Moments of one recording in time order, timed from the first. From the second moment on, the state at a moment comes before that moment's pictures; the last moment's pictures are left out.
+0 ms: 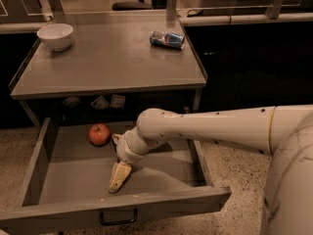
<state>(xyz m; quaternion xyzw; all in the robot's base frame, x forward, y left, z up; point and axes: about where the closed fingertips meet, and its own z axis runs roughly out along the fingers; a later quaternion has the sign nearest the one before) 0.518 0.148 0.596 -0.70 0.63 0.21 0.27</state>
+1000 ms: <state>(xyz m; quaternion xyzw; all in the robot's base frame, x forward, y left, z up) 0.543 0.161 0.609 -0.67 0.64 0.16 0.33</state>
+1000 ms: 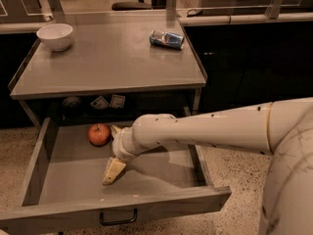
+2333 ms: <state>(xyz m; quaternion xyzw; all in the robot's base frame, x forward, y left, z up) 0.557 0.163 0.575 -0.57 0.69 0.28 0.35</state>
